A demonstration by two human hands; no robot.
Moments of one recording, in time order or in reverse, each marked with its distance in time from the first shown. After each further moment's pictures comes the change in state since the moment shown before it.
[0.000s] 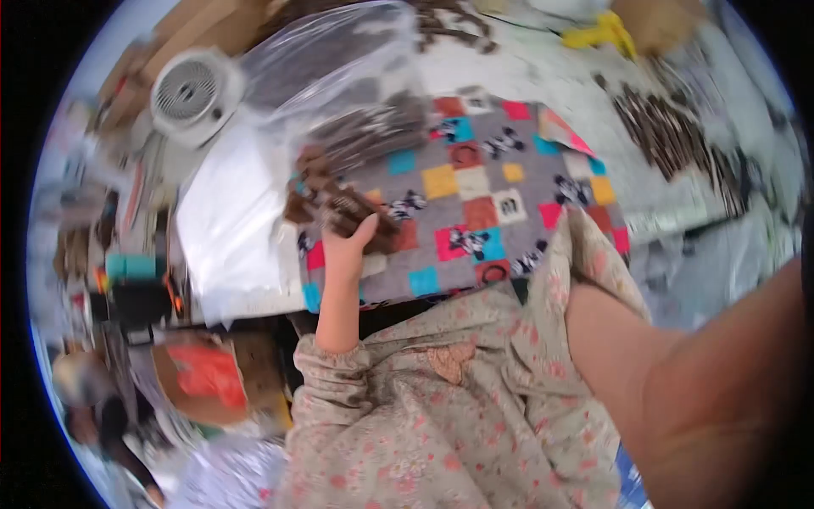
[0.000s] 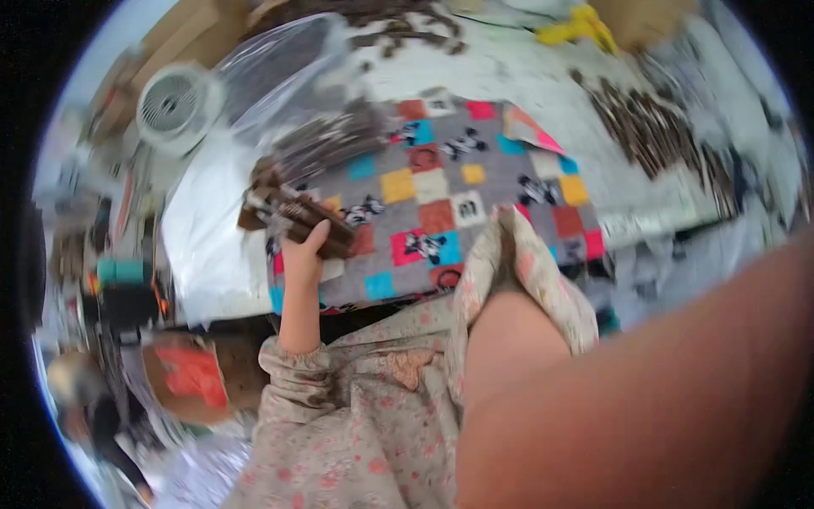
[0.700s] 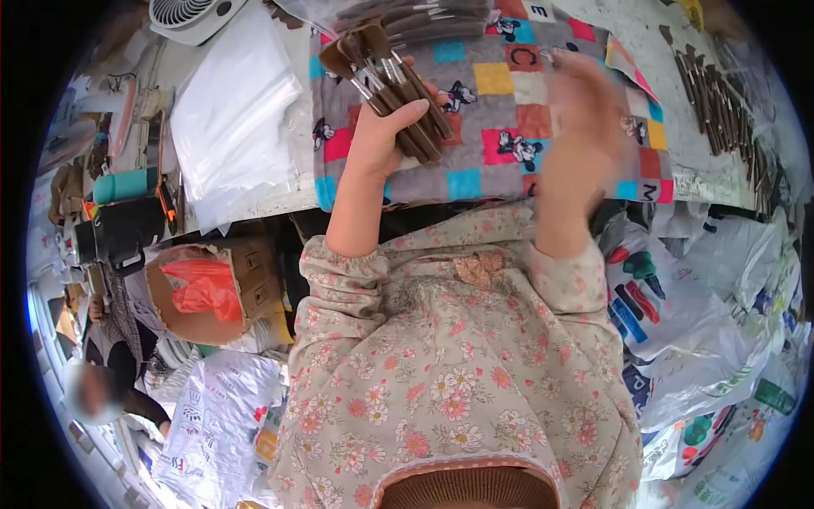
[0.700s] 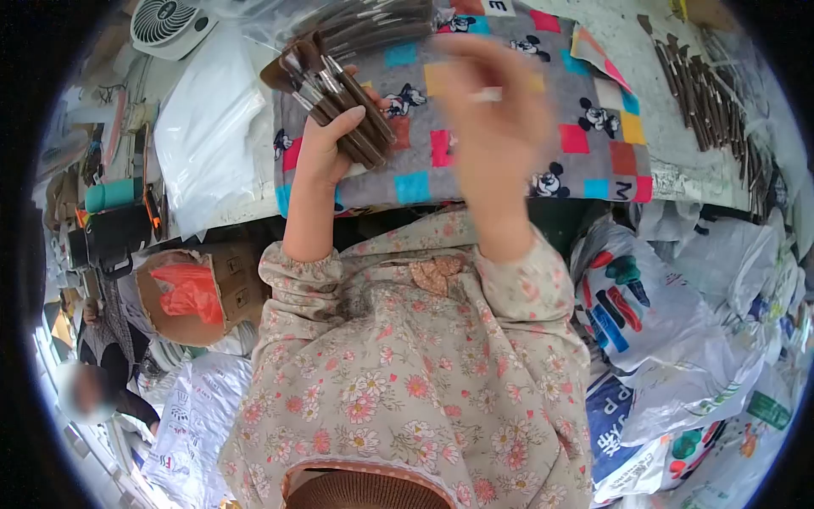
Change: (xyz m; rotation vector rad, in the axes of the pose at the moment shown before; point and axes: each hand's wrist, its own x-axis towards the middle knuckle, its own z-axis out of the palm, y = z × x) left_hand 0.005 0.012 0.006 -0.265 -0.198 -0.101; right_hand -0.122 -0.032 0.047 -0.181 -0.005 0.564
